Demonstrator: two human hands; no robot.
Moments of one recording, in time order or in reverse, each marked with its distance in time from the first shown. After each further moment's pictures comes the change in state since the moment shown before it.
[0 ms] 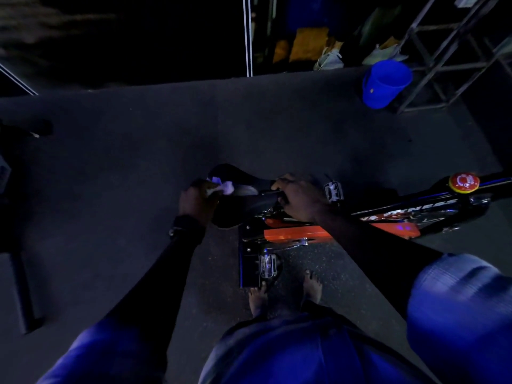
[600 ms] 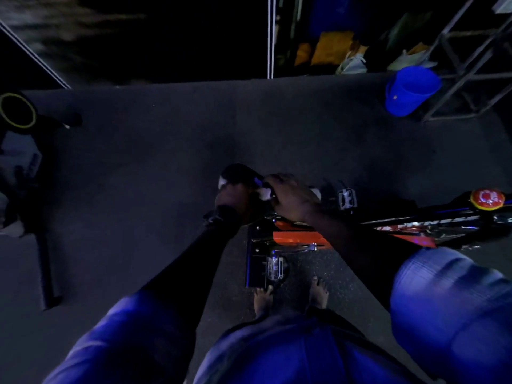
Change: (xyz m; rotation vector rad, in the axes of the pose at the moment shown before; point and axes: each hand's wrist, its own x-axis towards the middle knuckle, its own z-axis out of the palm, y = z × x) left_hand -0.004 0.057 0.013 0.148 -0.139 0.130; right_hand 0.025 -0.031 0.004 -0.006 -0.009 -0.109
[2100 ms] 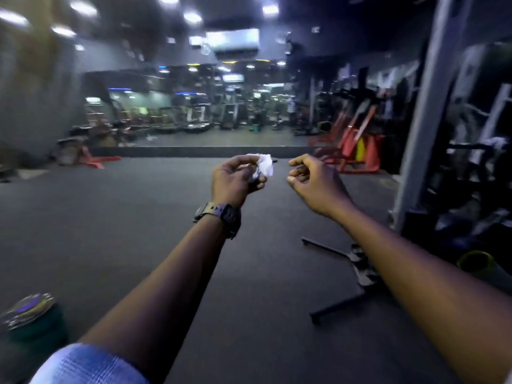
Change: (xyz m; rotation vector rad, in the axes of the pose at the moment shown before) left_hand -0.622 -0.137 -0.387 -0.686 2.067 -0.564; right_hand -0.131 -0.744 -0.084 0.659 -0.215 -1.466
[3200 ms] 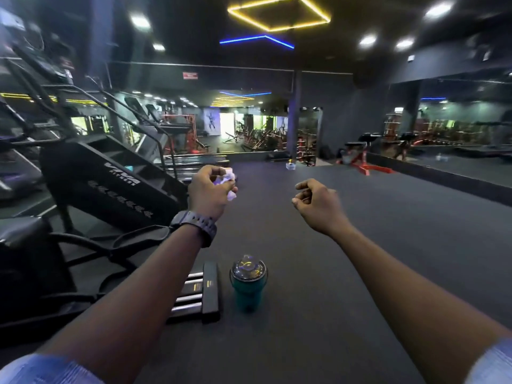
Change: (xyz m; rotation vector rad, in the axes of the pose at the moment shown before) left_hand 0.235 0.050 -0.442 0.896 1.238 0.305; right_hand 0.318 -0.199 0.564 0.592 -0.714 -0.610
